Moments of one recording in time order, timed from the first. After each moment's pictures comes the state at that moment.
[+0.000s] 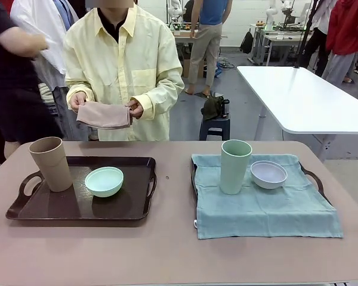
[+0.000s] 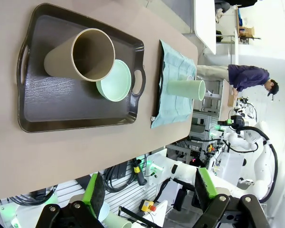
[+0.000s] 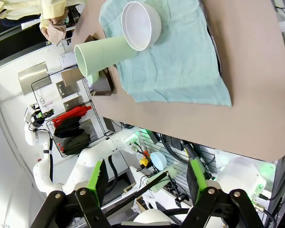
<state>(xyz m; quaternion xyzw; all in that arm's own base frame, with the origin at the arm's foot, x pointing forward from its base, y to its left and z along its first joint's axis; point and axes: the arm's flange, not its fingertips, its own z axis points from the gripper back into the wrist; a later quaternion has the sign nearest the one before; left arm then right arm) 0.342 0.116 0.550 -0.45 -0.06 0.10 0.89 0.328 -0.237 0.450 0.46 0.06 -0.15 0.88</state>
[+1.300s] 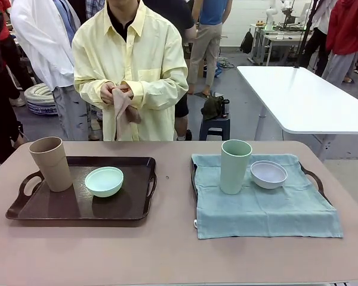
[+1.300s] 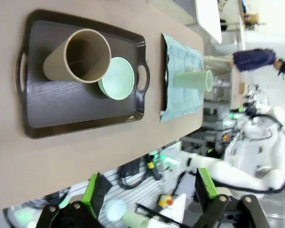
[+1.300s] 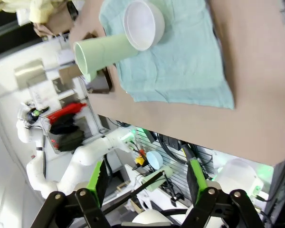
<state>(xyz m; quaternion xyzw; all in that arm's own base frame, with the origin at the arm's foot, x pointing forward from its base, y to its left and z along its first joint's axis) 0.348 0.100 0.557 -0.42 -0.06 0.04 0.91 0.341 -0.220 0.458 0.45 0.06 -0.12 0.89</state>
